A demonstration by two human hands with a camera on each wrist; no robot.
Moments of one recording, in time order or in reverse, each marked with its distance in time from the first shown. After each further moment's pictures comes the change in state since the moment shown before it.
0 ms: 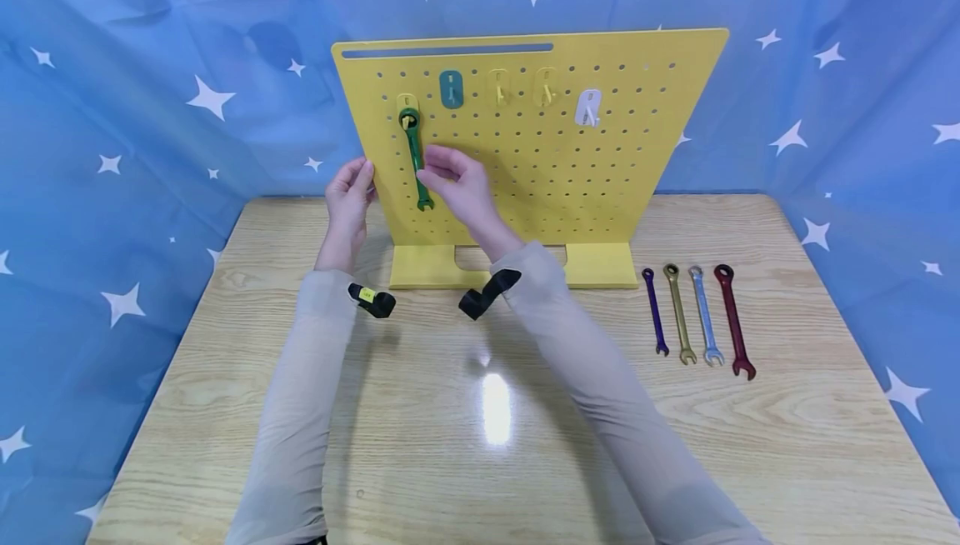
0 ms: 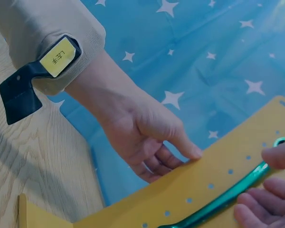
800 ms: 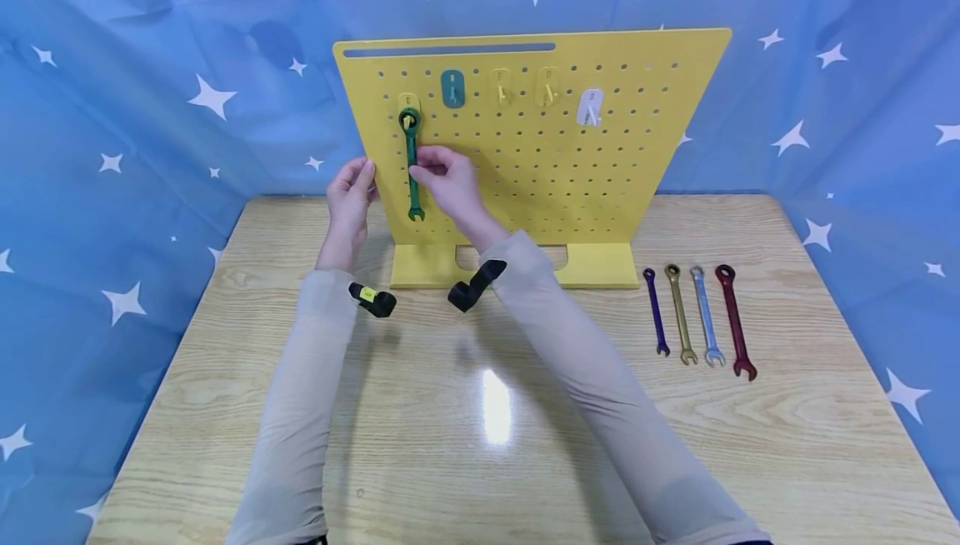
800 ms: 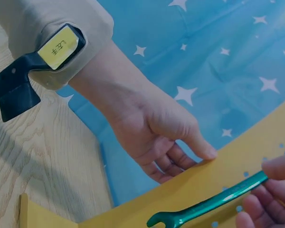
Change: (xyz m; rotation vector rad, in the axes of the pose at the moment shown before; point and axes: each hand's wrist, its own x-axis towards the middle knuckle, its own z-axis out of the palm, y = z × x) left_hand -0.001 0.001 -0.001 0.010 -0.005 0.003; right_hand 0.014 -0.002 0.017 -0.104 0.042 0.082
